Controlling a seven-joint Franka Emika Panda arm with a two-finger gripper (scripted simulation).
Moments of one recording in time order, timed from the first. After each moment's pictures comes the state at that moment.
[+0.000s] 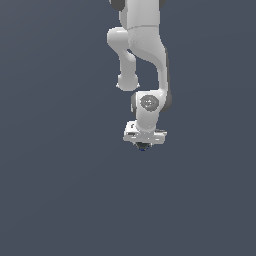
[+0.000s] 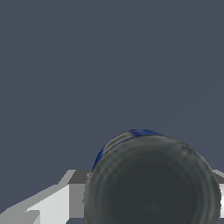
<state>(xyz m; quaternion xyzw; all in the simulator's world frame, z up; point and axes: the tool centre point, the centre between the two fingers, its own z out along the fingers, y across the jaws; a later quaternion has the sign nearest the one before) -0.060 0.078 0.015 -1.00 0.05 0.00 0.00</state>
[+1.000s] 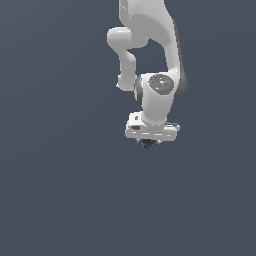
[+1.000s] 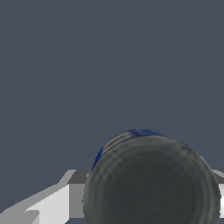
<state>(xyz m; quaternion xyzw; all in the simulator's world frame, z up) -0.006 0.089 0.125 -1.00 0.05 0.00 0.00</state>
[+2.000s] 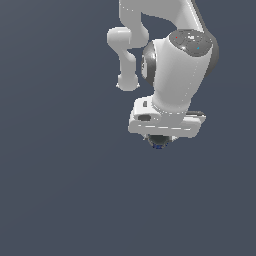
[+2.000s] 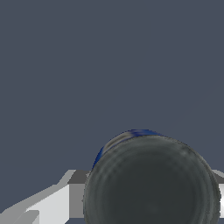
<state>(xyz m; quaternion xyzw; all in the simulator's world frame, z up) 0.058 0.102 0.243 -1.00 0.05 0.00 0.00</state>
